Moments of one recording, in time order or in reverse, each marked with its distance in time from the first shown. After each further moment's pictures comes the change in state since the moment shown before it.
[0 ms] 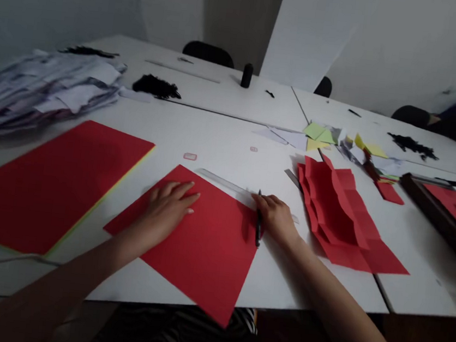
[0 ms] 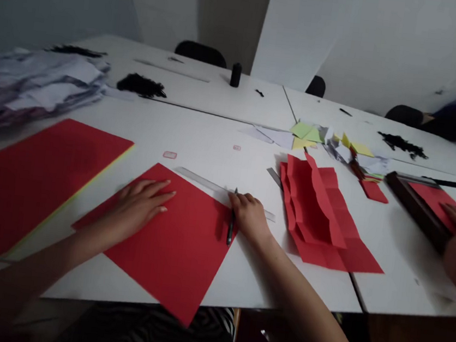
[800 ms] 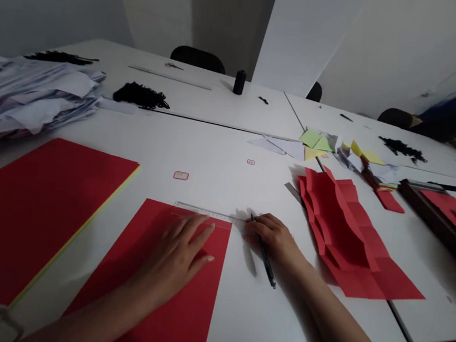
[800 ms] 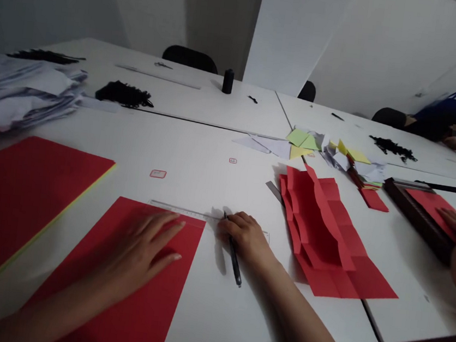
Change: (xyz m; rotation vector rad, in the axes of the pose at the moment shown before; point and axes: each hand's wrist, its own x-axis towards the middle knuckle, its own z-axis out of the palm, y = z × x) left_hand 0.006 0.024 0.004 -0.166 0.072 0.176; right_hand 0.012 -0.002 0.001 0.279 0.044 -0.150
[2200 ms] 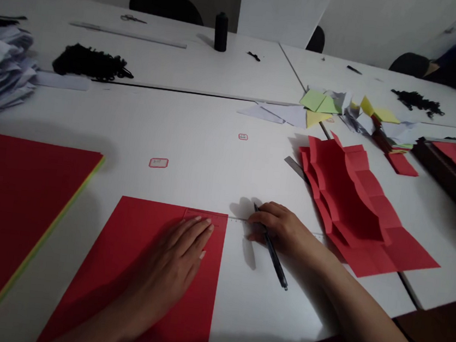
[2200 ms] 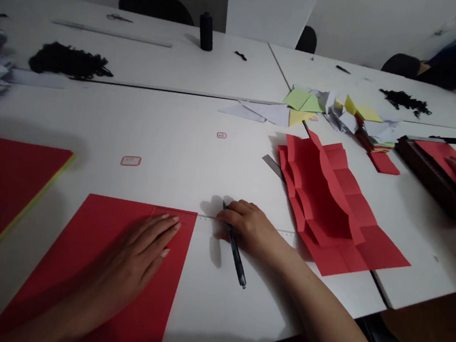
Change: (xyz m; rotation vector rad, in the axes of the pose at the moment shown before) left_hand -0.001 0.009 0.020 0.012 -0.058 0.151; right_hand -0.009 0.007 -0.015 0.118 -0.110 0.102
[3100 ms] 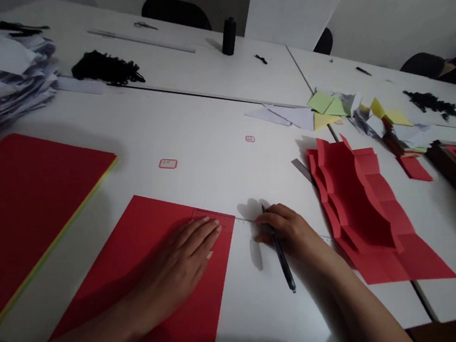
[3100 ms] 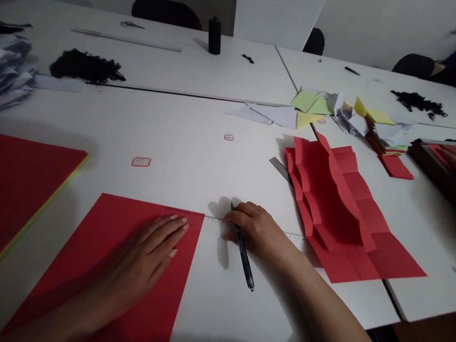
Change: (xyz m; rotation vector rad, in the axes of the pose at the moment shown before) left_hand -0.001 0.002 -0.002 -0.010 -0.001 0.011; right_hand 0.001 -0.003 -0.003 0.068 0.003 -0.002
